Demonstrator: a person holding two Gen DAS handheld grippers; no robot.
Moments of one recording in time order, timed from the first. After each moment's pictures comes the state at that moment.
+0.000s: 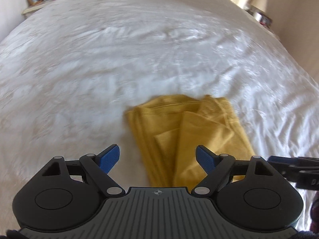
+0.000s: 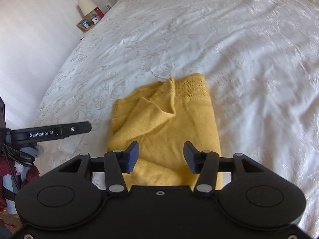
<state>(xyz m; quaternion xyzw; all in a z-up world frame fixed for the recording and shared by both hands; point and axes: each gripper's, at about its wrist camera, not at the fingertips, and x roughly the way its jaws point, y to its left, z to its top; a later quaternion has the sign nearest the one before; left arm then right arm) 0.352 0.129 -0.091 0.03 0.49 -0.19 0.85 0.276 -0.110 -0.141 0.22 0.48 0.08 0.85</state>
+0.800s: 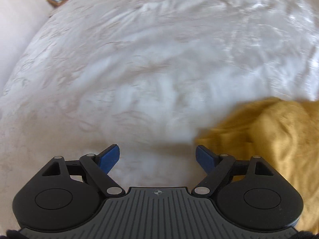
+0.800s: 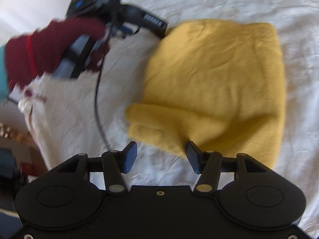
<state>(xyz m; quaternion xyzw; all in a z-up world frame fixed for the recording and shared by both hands) 0.465 0.140 -0.158 0.15 0.54 -0.01 0.83 0.259 -0.040 -0.173 0.11 0.56 0.29 0.77</state>
